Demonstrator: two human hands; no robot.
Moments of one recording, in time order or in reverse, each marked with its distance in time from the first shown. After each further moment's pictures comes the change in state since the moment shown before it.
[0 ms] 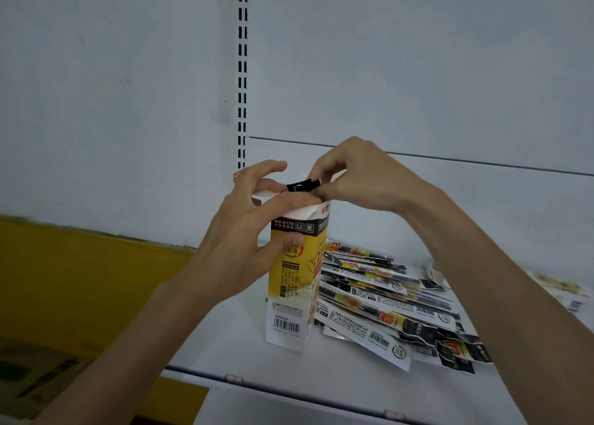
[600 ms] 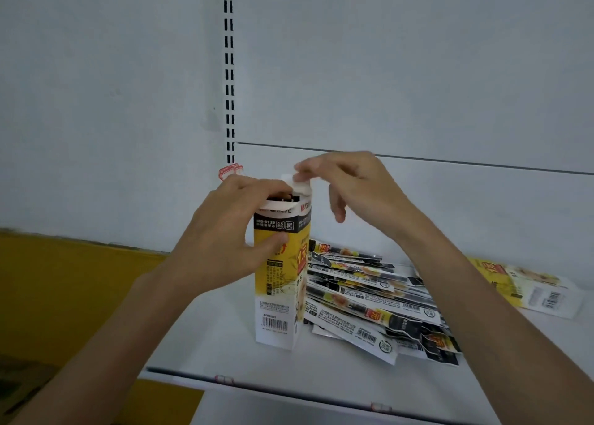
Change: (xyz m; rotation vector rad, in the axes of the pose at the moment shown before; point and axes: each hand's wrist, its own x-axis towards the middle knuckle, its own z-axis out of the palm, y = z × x) left_hand 0.007 0.004 -0.010 0.128 -0.050 -0.030; right_hand -0.024 0.007 0.010 0.339 0.272 -0.001
